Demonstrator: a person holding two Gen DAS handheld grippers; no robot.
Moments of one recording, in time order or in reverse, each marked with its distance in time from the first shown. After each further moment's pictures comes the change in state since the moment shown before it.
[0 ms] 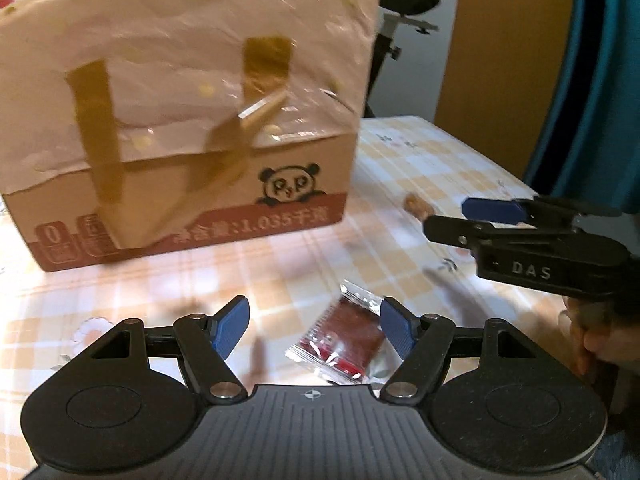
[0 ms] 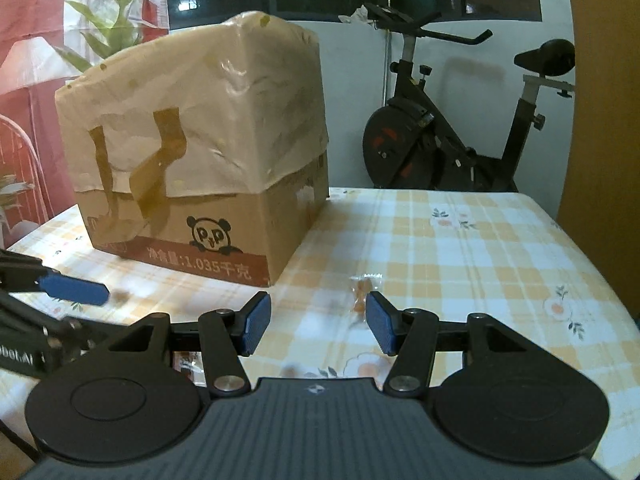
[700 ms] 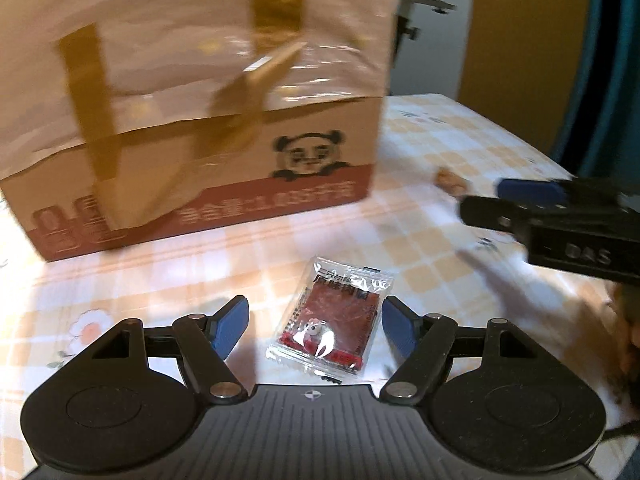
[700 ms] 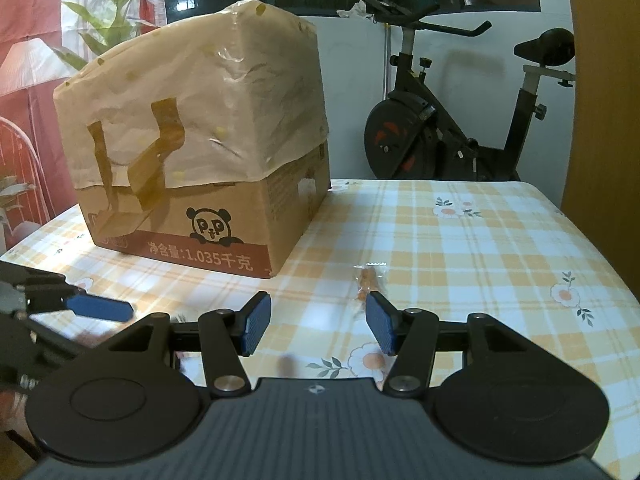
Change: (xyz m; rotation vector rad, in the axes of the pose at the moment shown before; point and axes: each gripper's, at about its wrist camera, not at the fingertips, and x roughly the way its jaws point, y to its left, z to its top) left arm 0.020 -0.002 -0.008 -0.002 0.038 0.094; right arm 0.004 -0.002 -0.005 0.017 0.011 0.013
